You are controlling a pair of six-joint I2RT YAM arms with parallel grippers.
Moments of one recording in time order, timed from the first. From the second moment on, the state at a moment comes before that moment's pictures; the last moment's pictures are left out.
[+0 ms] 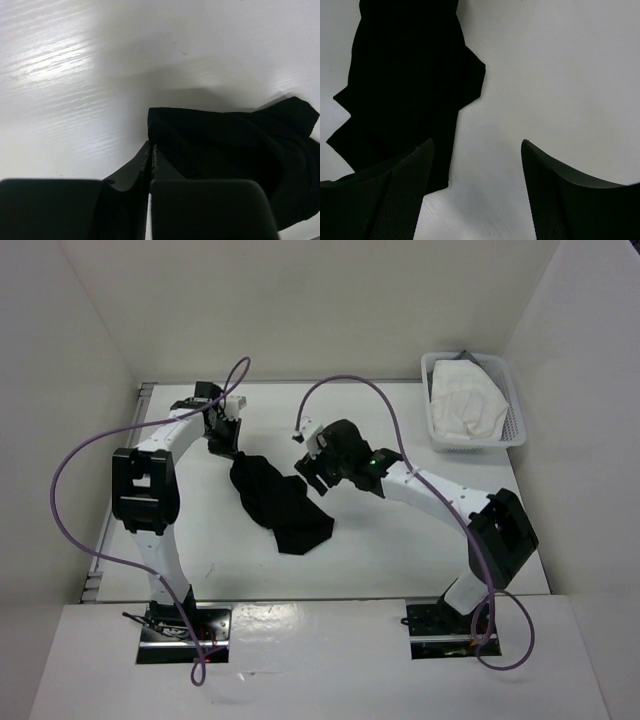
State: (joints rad) left arm -0.07 1.98 1.57 -0.72 0.26 0.06; right arm 0.71 1.61 1.21 -0.29 -0.08 -0.19
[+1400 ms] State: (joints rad) left arm -0.04 2.01 1.48 -0.70 0.32 0.05; right arm 1.12 1.82 1.20 -0.17 0.24 -0.38
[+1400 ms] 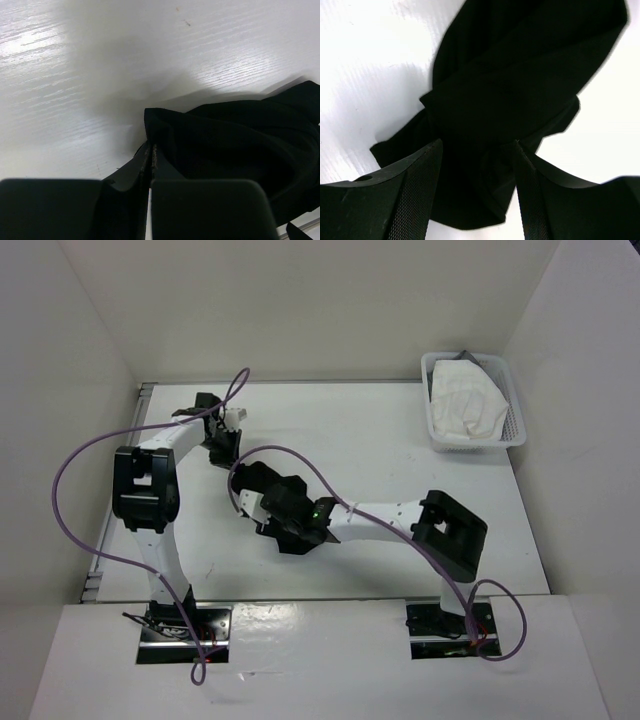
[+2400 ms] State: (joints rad) left arm -0.06 2.01 1.47 -0.70 0.34 0.08; right arm 1.11 1.90 1.23 -0.17 0.23 -0.36
